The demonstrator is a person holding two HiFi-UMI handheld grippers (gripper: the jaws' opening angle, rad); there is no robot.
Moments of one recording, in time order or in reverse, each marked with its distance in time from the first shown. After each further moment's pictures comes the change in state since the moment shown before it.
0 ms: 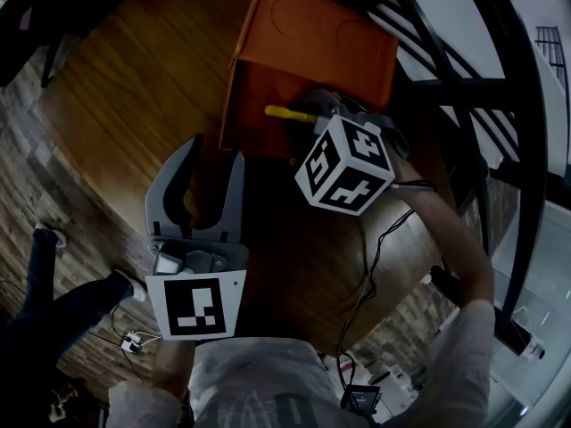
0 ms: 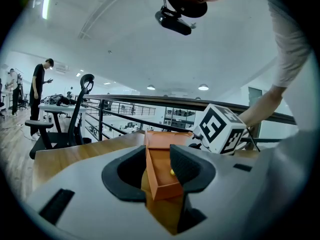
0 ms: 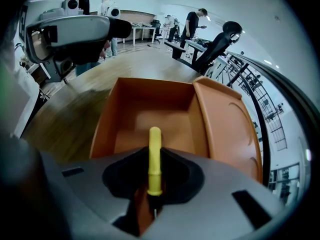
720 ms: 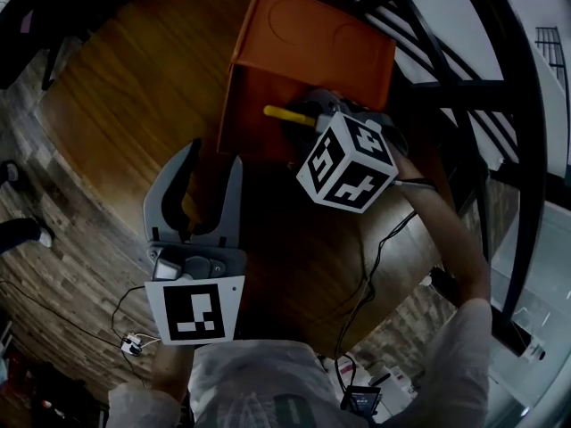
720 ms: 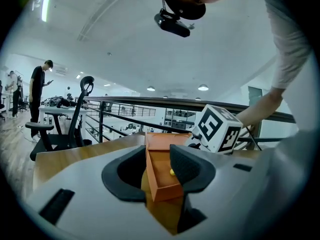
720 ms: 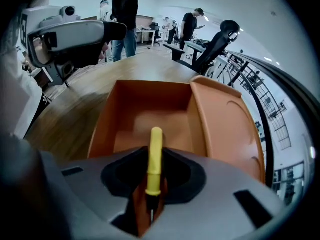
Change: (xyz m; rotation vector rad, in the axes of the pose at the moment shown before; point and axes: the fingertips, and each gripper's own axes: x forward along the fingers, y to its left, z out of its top) left arm -0.002 -0.004 0.005 0.014 -0.009 0.006; right arm -0.005 -0.004 -0.001 0.016 -0.033 0.031
